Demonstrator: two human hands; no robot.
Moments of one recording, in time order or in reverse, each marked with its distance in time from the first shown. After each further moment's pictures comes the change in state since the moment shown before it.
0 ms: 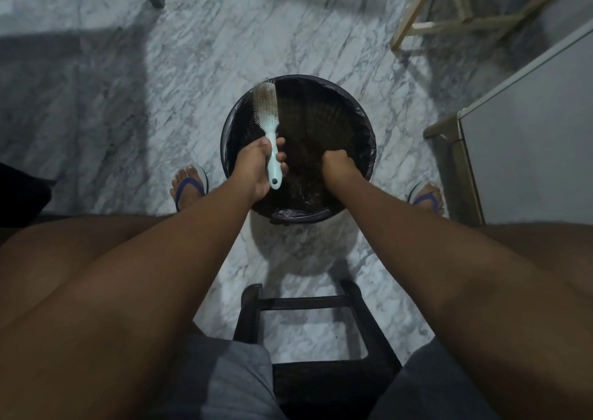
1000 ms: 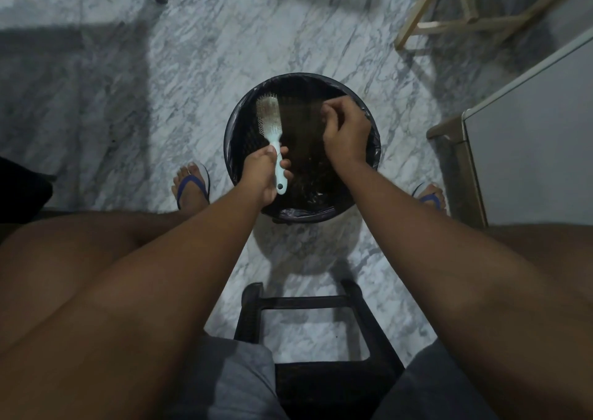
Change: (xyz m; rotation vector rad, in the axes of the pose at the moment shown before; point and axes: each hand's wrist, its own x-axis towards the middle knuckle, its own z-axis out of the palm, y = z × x) left_hand 0.006 -0.017 -0.006 0.013 0.086 -0.014; right_hand 0.021 -0.013 -0.016 0.841 0.794 -0.278
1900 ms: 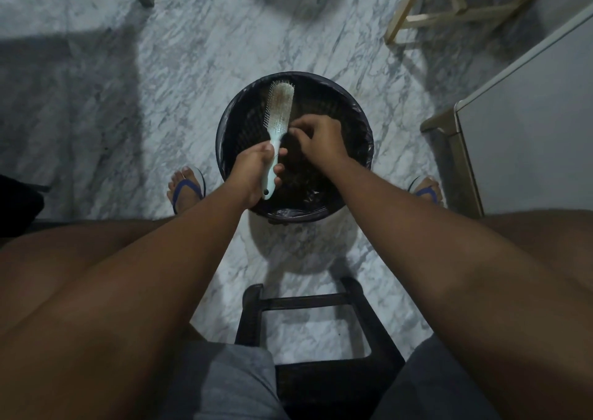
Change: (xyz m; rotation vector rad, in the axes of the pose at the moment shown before) left_hand -0.012 0.013 -0.003 0.272 -0.133 0.033; right_hand -0.005 -0.009 0.005 -0.163 -0.407 0.077
